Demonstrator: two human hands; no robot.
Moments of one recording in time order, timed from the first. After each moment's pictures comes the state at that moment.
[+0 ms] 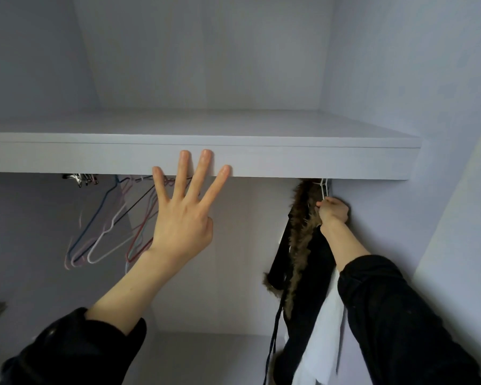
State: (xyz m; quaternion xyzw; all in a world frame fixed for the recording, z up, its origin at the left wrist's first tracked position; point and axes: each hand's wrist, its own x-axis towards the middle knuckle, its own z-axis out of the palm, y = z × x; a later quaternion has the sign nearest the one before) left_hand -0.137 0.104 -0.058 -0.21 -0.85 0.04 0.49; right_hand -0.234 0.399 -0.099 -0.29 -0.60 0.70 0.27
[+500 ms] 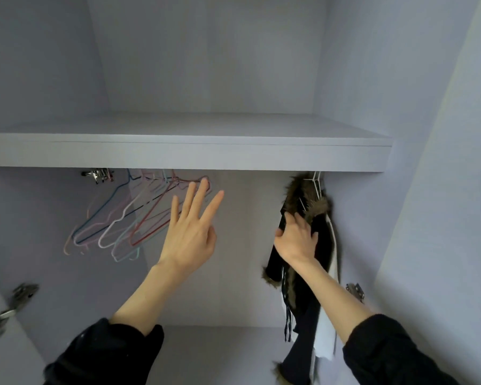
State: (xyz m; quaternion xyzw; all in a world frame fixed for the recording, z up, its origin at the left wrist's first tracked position) left_hand -0.088 0.081 -0.083 -0.21 -0.92 -0.07 0.31; right_hand -0.100 0.297 -0.108 -0.13 -0.95 0.25 0.15
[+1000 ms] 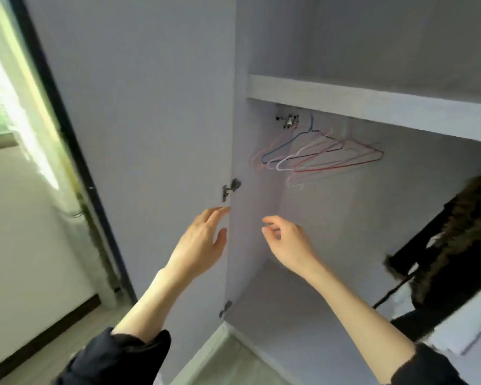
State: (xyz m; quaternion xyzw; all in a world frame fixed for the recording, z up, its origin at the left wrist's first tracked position) left_hand 0.197 -0.150 -0.144 0.05 -0.93 -0.24 0.26; right_hand 0.113 0.018 -0.124 0.27 -0.90 0.34 -0.02
